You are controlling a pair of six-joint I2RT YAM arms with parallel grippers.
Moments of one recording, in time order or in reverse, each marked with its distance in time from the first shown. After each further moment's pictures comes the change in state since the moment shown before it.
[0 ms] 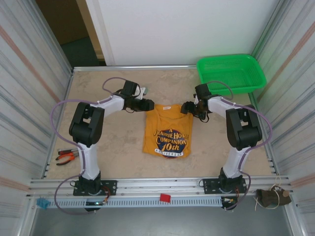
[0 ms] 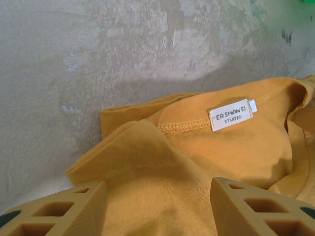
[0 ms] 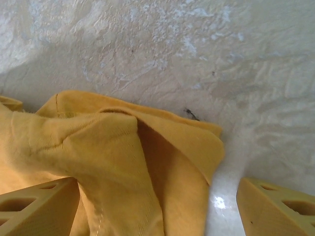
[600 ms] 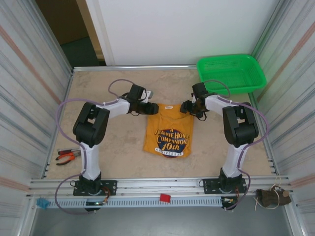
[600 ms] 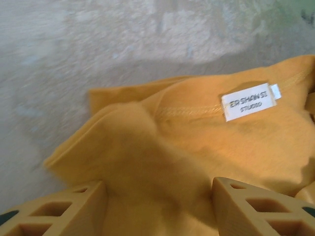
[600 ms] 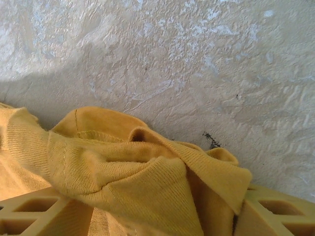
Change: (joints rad) left arm -0.067 0.000 -0.048 0.077 -0.128 0.000; right arm 0.019 0.053 0.051 -0.001 0.011 0.018
